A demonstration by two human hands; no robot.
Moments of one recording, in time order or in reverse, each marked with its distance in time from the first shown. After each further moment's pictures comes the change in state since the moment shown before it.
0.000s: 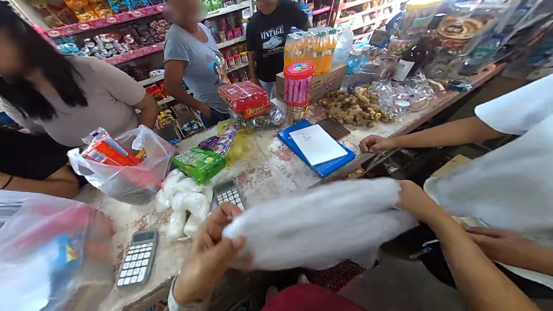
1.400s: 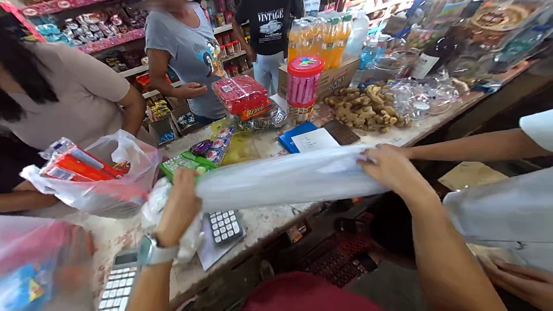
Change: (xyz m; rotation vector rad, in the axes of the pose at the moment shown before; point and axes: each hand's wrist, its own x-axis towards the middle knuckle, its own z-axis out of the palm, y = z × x) left_hand 0.103 -0.024 -0.136 1.587 0.248 -0.270; right_hand 0.119 -0.081 -0.005 -0.191 -0.006 -0.178
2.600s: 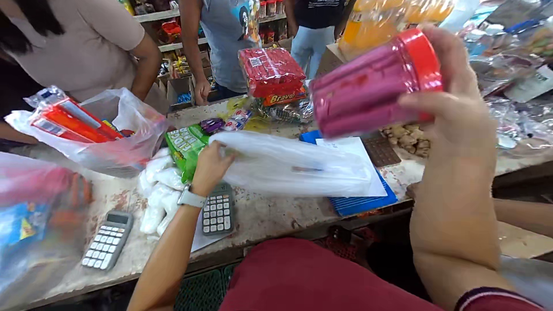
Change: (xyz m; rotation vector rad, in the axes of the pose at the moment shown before) left_hand 0.076 0.023 0.065 -0.250 0.075 -0.335; right_hand 0.161 -0.064 -0.043 0.856 0.002 -0.514
